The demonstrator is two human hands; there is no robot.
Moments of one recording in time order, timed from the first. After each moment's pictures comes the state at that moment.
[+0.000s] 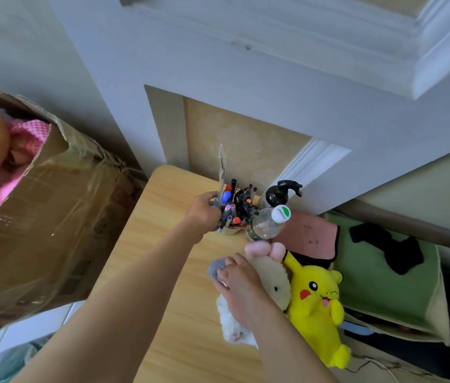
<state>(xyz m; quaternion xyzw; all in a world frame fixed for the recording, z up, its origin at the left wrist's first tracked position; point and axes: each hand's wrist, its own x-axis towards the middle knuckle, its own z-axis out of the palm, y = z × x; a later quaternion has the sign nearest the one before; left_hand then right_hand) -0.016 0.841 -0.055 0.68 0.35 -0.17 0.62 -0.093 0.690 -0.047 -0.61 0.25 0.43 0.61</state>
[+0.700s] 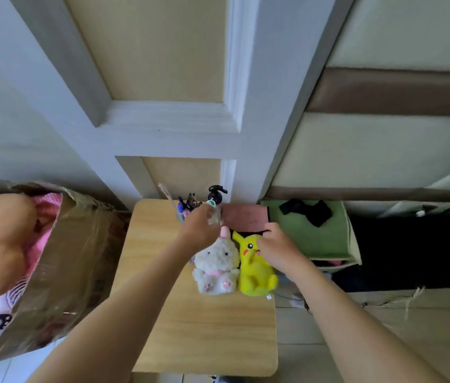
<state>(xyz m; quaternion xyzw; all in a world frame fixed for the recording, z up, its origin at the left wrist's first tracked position) -0.111 0.710 0.197 0.89 0.15 -0.16 0.40 -0.124 0.509 0.220 -0.84 0.12 0.31 0.42</state>
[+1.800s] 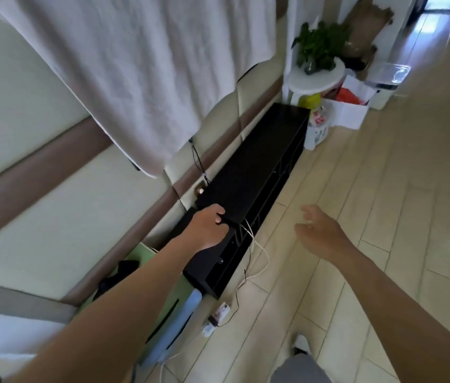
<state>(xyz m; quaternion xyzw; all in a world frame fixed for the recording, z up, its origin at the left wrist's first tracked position) -0.197 0.030 0.279 0.87 -0.33 -0.30 0.22 -0.427 -0.119 0.291 -0.76 0.45 -0.05 0.46</state>
